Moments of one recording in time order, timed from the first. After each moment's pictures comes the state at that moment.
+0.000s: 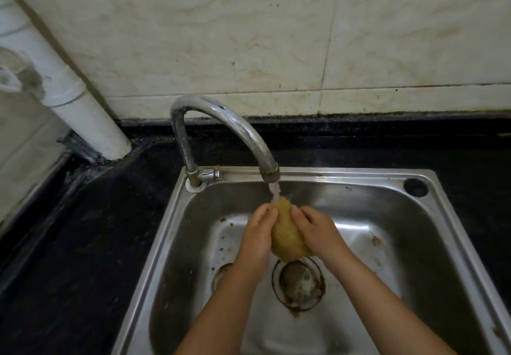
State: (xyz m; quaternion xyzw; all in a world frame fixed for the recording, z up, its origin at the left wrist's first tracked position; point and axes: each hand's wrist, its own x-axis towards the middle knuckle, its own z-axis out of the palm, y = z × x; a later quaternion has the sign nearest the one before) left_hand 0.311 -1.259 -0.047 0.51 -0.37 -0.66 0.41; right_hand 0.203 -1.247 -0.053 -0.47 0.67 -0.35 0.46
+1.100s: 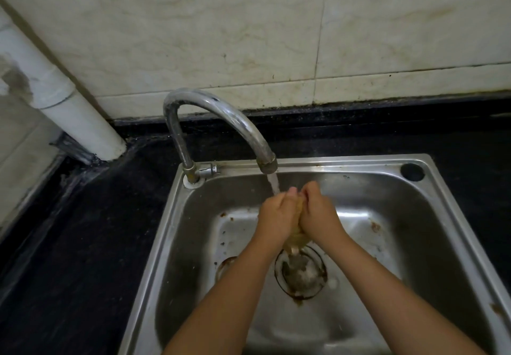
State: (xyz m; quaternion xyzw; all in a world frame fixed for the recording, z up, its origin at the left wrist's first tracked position) left_hand 0.284 -1.266 -0.040 0.58 -0.52 -0.56 0.30; right_hand 0.198 -1.254 -0.064 -0.54 0.71 -0.32 0.31
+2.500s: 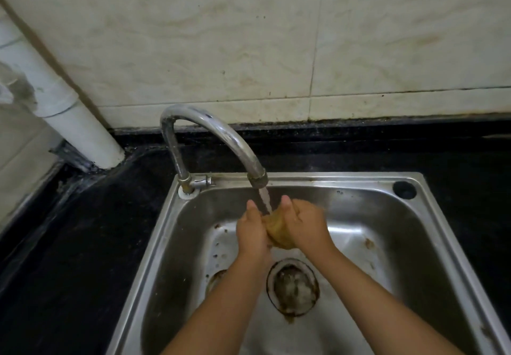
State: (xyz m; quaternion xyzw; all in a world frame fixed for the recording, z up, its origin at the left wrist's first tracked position) left_hand 0.283 -1.281 -0.050 0.60 -0.23 -0.62 0.45; right_hand 0.202 -1.266 -0.058 -0.56 0.67 -0.40 0.27
